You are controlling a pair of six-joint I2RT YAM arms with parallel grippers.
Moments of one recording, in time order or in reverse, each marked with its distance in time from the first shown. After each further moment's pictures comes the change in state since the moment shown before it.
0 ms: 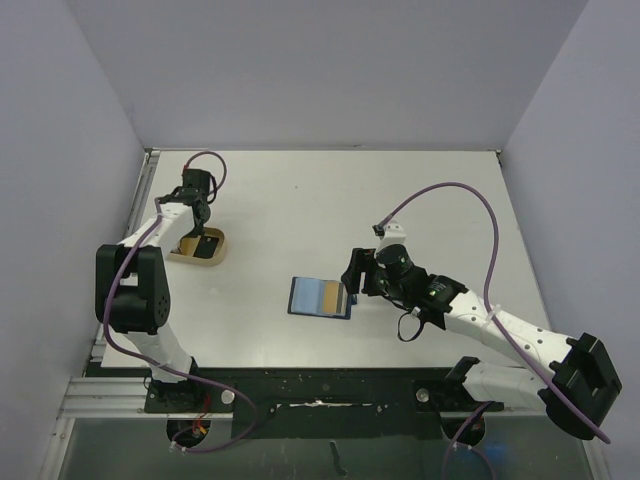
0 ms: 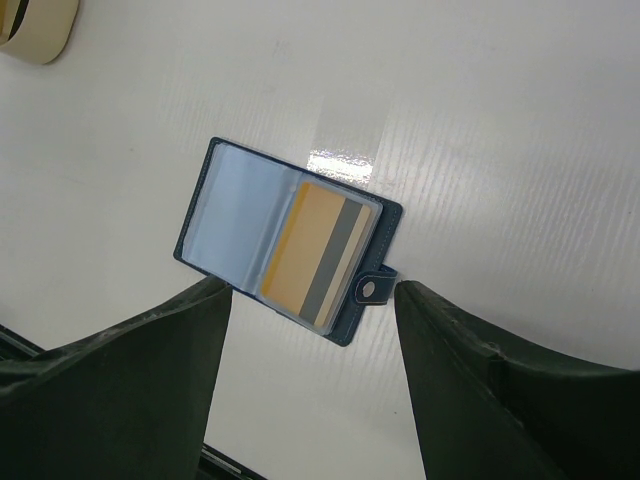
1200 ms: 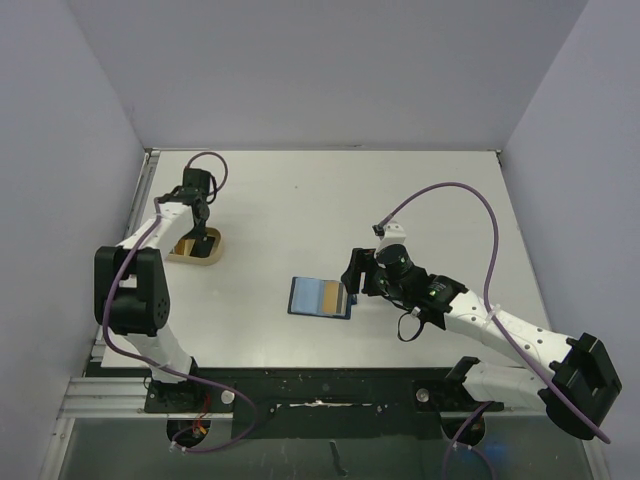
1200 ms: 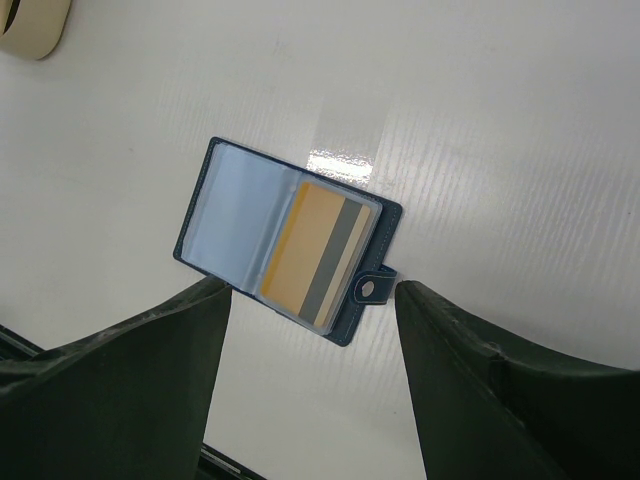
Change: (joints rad) left arm -0.003 -0.007 0.006 -0.039 0.055 -0.016; right arm 0.000 0.000 0.000 0.000 0.000 -0.002
